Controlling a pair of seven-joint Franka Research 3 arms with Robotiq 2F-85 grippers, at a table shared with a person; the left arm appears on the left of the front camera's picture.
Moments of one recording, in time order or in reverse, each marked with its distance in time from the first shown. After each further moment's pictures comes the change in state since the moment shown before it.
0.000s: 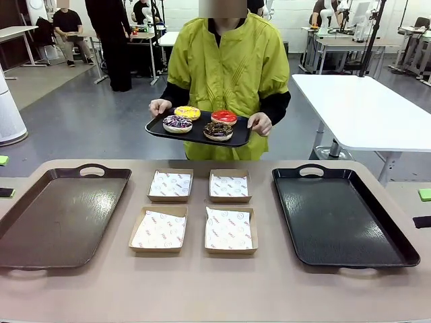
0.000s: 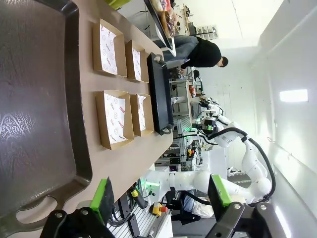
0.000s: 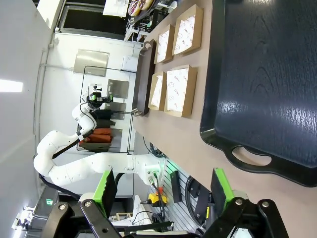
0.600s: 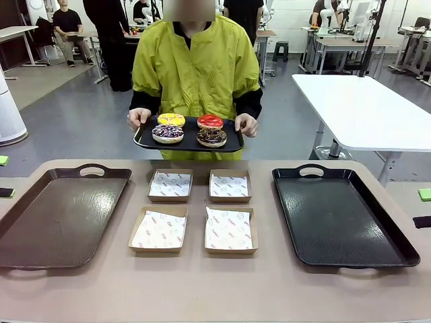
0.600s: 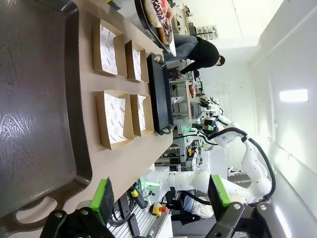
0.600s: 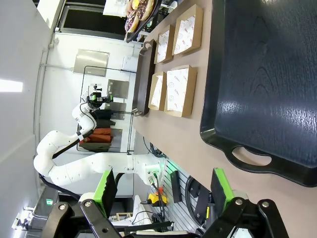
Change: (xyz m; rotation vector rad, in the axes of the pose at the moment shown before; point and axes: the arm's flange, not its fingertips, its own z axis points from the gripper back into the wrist) left arm 0.000 0.000 0.000 0.000 0.000 0.000; right arm 0.000 0.000 0.000 0.000 0.000 0.000
